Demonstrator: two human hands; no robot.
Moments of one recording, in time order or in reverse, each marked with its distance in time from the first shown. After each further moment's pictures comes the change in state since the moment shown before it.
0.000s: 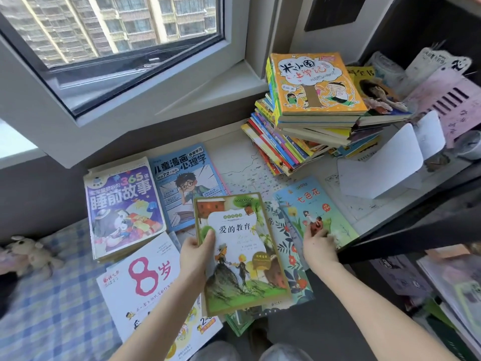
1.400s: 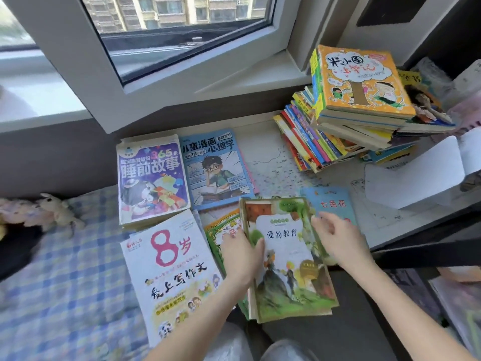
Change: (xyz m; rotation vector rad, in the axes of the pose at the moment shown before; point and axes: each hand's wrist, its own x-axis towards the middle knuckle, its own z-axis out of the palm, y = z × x) left_hand -0.041 -0.009 0.033 0.602 -0.037 0.191; right_hand -0.073 0.001 -0.113 0.794 0.114 -0.045
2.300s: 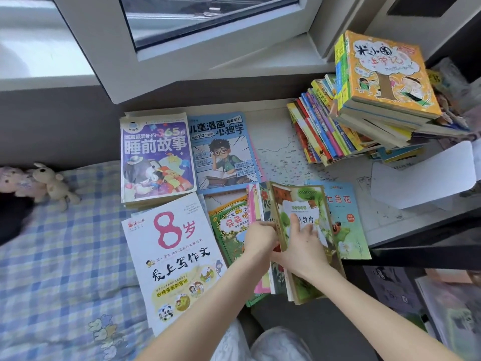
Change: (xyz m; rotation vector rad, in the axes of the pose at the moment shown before) left_hand -0.005 0.026 -0.010 -0.835 -0.302 -0.335; right_hand -0.006 -0.030 0.084 -0.442 -0.334 0.010
